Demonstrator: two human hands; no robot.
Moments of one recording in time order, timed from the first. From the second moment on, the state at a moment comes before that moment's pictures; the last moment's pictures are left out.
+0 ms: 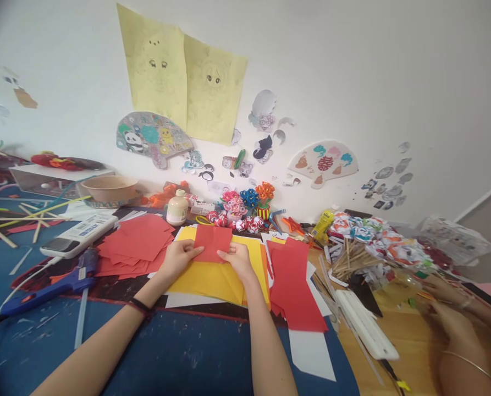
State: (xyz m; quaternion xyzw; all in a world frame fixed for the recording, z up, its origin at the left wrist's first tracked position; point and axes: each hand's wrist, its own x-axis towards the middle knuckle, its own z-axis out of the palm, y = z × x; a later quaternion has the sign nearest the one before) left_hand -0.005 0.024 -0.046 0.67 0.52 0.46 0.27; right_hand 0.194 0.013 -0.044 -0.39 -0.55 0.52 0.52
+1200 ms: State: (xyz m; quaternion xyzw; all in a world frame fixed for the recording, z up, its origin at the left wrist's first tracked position) left_hand 0.006 0.012 -0.029 0.72 0.49 0.43 0.22; right_hand 0.178 0.005 -0.028 -0.37 -0.63 0.51 0.46
